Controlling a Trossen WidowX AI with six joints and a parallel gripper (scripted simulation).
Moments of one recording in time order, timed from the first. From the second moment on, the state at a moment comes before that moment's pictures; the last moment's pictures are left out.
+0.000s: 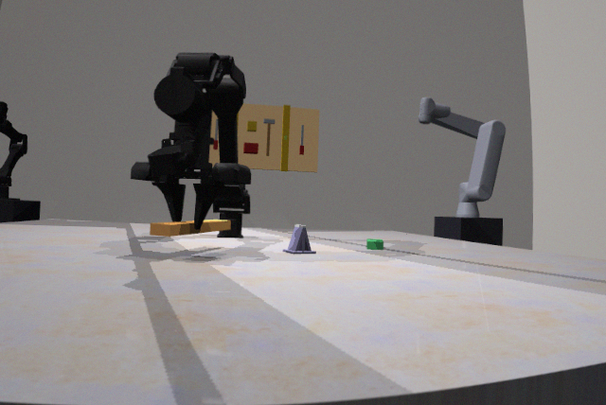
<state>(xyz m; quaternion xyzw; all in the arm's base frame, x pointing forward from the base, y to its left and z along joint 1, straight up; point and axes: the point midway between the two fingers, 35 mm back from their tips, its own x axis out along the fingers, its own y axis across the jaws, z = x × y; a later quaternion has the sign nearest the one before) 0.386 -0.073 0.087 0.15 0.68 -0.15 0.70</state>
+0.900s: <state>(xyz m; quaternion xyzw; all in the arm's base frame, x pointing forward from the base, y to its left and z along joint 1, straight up) 0.381 -0.067 0.148 0.16 0.68 -0.16 0.70</state>
